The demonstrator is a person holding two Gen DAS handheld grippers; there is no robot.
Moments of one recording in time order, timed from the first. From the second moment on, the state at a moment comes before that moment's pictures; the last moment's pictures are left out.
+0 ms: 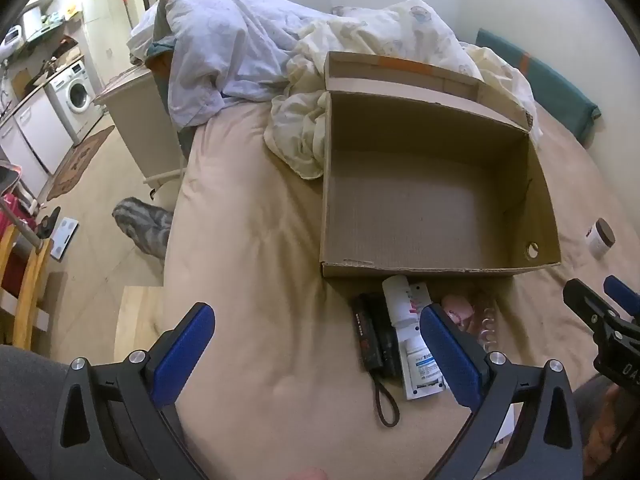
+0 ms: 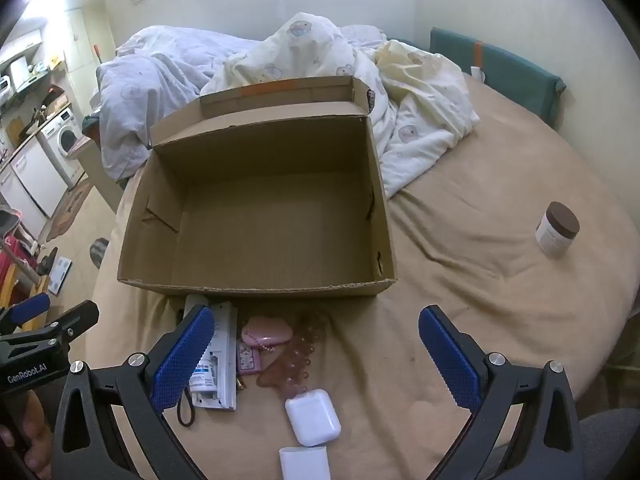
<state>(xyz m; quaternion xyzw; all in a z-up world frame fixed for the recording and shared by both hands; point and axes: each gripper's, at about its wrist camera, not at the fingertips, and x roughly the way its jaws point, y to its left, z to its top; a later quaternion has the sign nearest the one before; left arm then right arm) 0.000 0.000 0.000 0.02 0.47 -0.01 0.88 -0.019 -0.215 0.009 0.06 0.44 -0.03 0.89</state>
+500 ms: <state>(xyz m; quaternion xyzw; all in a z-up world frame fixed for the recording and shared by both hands) -0.005 0.010 -0.010 0.01 0.47 -0.01 0.88 -0.019 -0.214 0.009 0.05 0.44 -0.03 0.89</state>
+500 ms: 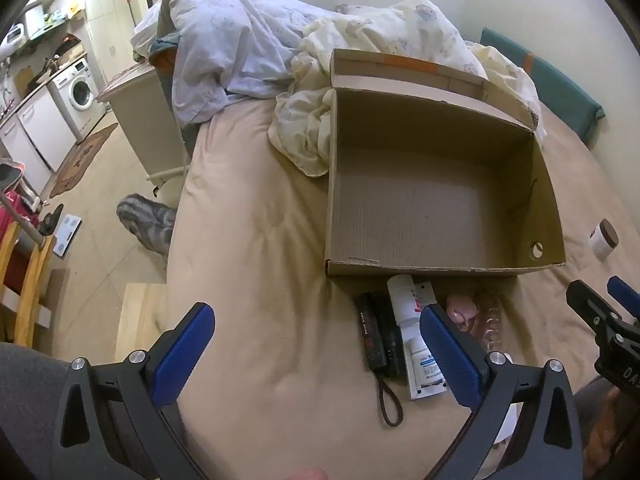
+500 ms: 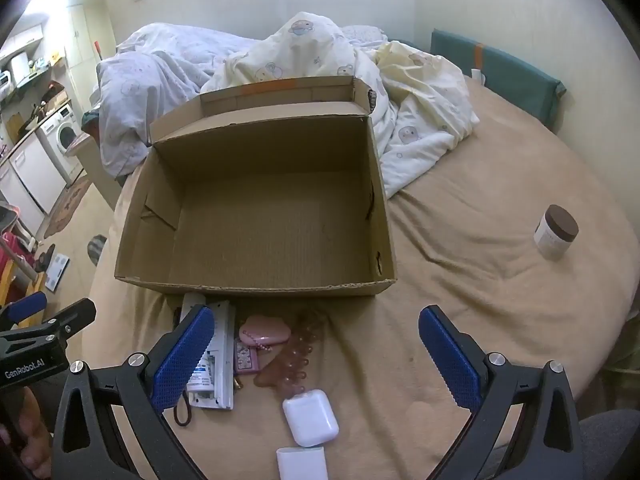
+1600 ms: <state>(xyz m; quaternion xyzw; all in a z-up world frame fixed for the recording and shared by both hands) 0.000 0.000 -0.006 0.02 0.48 0.00 0.88 -0.018 -0.216 0.010 0.05 0.44 -0.03 0.89</state>
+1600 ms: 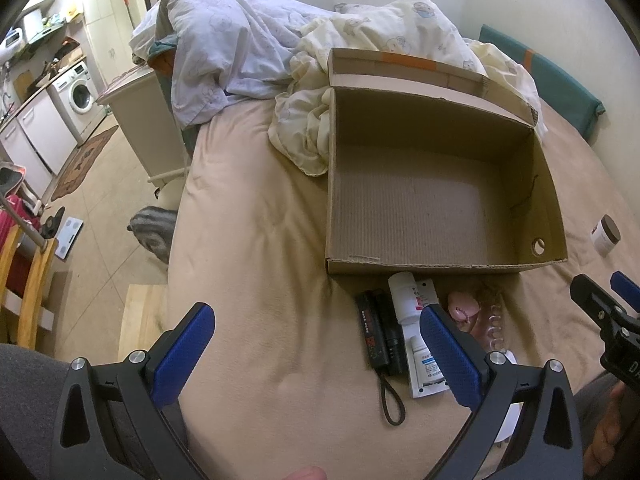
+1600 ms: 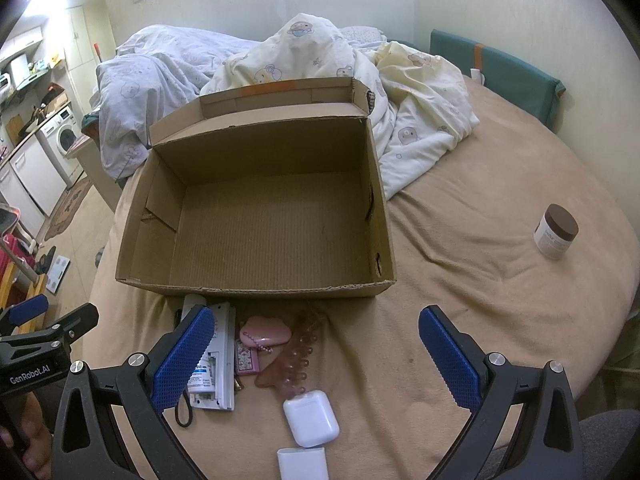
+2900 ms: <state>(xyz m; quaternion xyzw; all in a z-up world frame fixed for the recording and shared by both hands) 0.000 0.001 -0.006 0.02 0.48 -0.01 0.88 -0.018 -0.214 0.007 0.05 0.45 -0.03 0.89</state>
